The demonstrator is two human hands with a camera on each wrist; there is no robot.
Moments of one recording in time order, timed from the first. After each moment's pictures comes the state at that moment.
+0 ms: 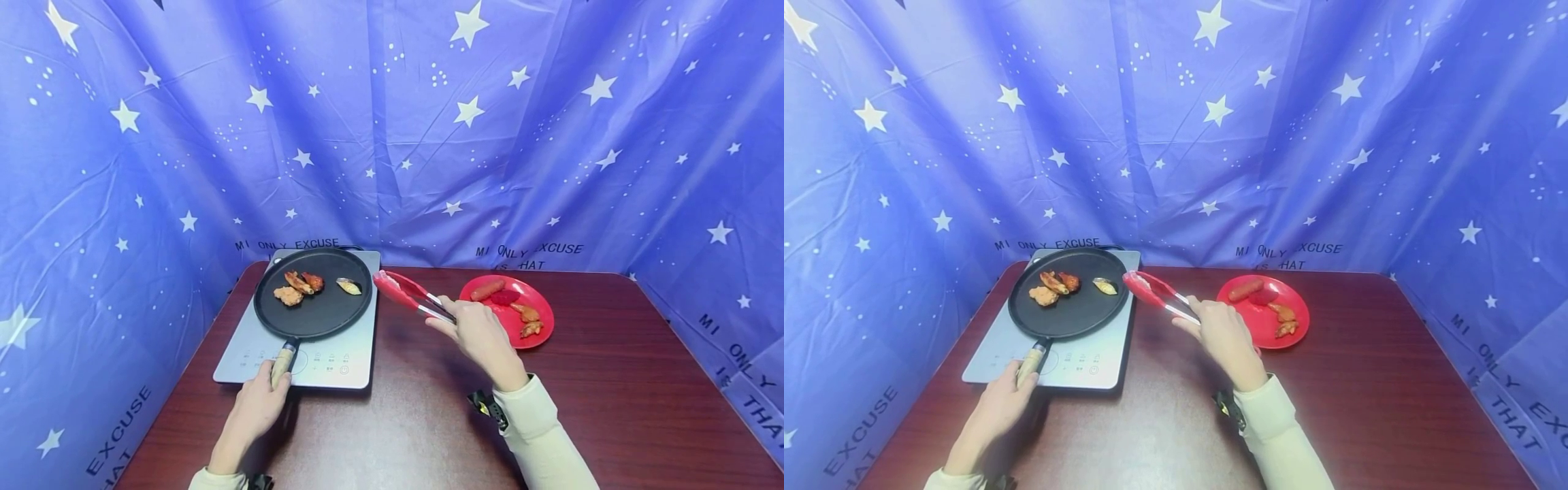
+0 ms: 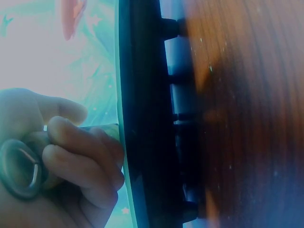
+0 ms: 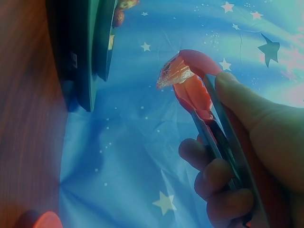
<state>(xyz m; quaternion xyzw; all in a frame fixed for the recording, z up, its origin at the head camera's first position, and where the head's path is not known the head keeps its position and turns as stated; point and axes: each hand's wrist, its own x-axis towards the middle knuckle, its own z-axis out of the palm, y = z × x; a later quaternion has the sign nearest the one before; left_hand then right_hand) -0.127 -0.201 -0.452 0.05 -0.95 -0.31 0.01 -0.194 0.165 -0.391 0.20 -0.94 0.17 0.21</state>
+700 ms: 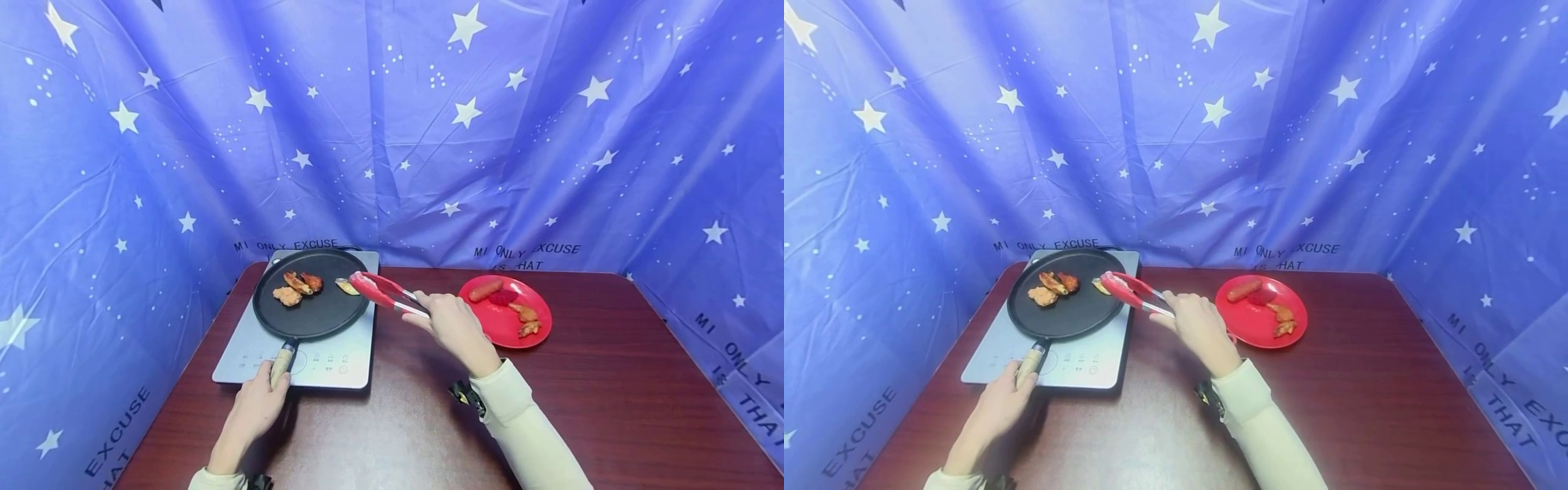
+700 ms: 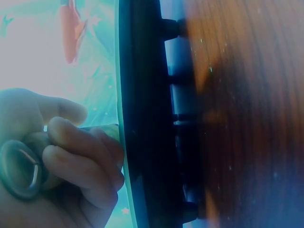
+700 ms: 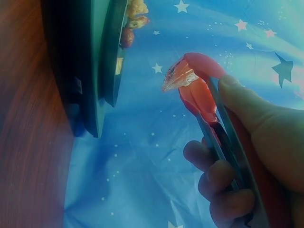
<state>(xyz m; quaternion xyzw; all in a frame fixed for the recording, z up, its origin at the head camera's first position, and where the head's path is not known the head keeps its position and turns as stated) -0.126 -0.200 -0.450 0.05 -0.95 -0.31 0.01 -0.209 0.134 -0.387 0.23 -0.94 0.16 0.20</state>
